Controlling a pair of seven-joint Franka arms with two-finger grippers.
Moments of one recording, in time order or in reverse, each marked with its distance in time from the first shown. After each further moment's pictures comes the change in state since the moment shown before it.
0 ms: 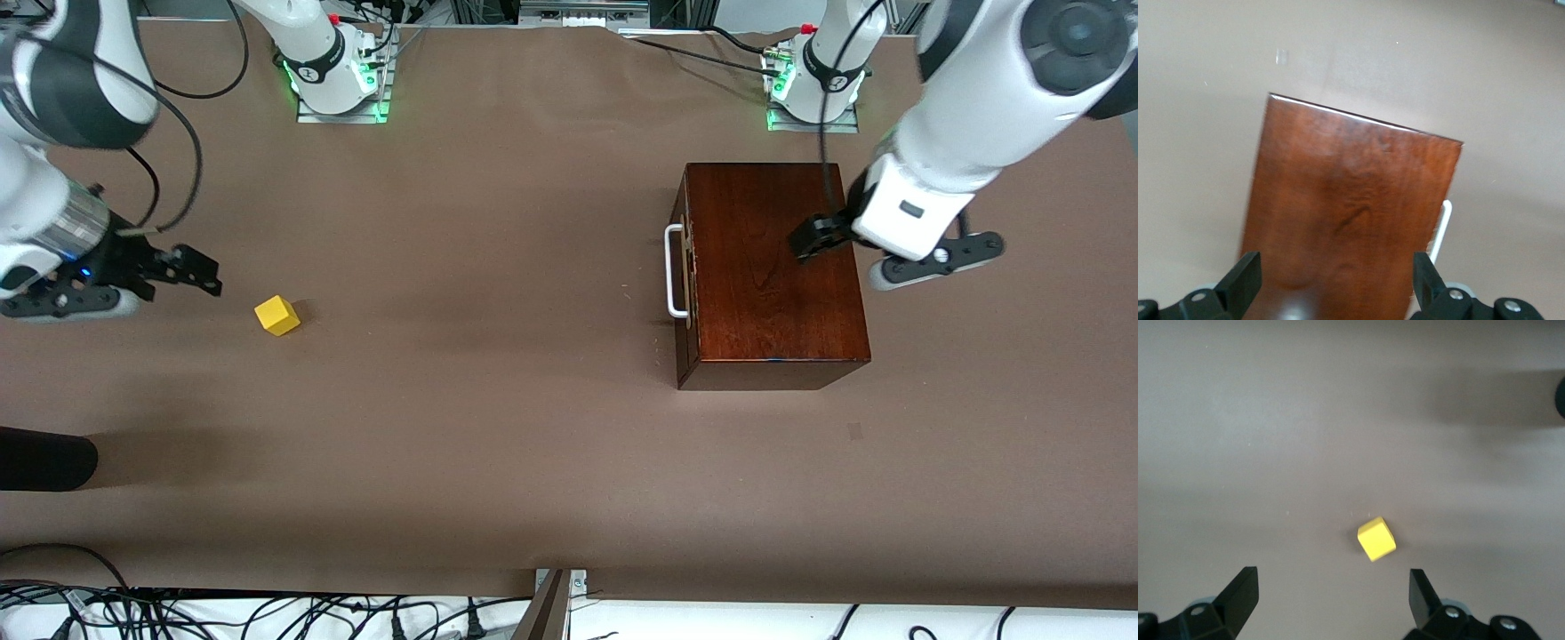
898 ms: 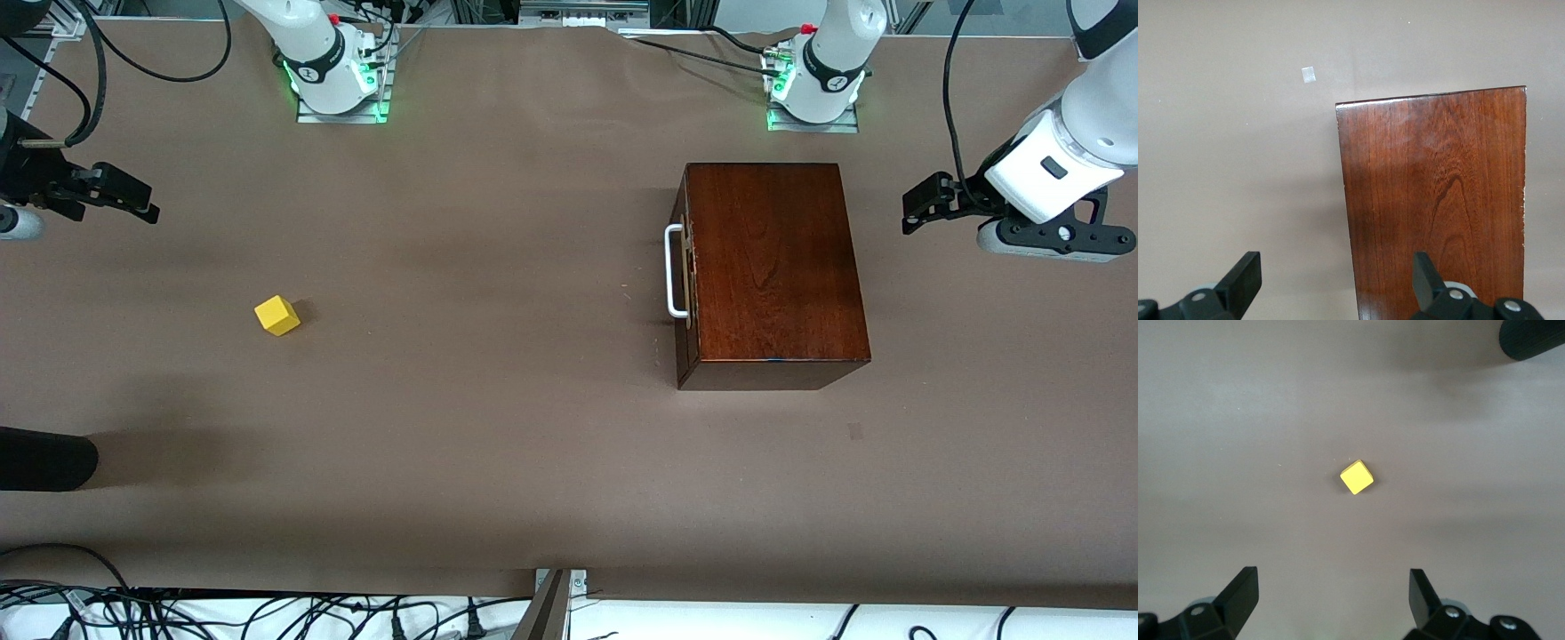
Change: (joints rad) left arm 0.025 -0.127 0.160 -0.127 -0.001 -0.003 0.479; right arm -0.066 -0.089 0.027 0.107 -0.050 -0.279 0.084
